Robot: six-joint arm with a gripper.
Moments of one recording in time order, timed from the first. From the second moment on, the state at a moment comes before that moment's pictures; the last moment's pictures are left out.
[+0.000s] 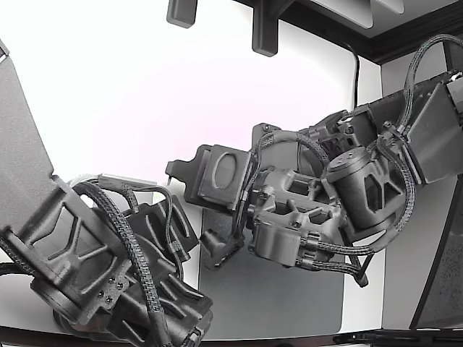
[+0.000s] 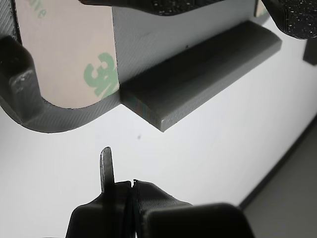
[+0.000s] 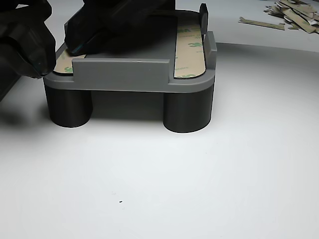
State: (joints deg) arm 36.4 121.0 141.0 43.6 39.3 -57.0
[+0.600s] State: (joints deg) arm 37.0 116.8 138.5 43.8 39.4 -54.3
